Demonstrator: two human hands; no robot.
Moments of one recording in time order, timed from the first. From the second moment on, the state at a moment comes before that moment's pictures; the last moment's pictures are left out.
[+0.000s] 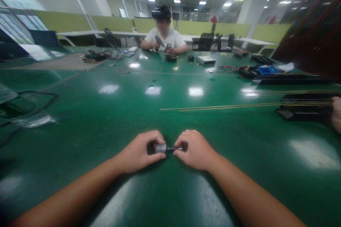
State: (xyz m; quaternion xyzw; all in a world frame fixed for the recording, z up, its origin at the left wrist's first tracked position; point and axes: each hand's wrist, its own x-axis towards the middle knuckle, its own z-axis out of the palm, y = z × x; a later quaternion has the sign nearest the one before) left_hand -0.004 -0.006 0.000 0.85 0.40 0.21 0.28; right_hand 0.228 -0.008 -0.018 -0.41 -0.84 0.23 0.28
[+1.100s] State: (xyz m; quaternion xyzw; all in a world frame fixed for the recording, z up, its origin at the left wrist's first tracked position) left_hand -0.004 -0.006 0.000 0.84 0.41 0.21 0.29; right_hand 0.260 0.006 -0.006 -0.44 -0.82 0.29 0.21
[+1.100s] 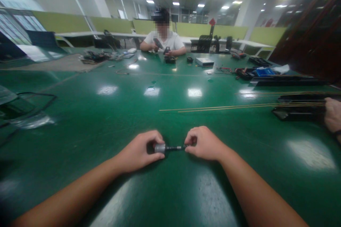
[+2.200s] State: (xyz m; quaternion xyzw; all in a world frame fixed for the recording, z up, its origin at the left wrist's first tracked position) left_hand -0.004 -0.004 -0.001 0.83 0.41 0.22 0.31; right_hand 0.213 -0.008 -0.025 -0.39 -0.84 0.23 0.30
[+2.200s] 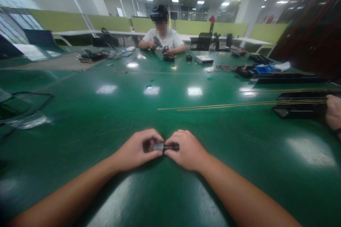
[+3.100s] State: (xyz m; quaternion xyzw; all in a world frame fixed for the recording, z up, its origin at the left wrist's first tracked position) left_hand -0.004 -0.006 0.003 0.85 0.40 0.21 0.27; right_hand 0.220 -0.008 -0.019 -0.39 -0.84 0.27 0.28
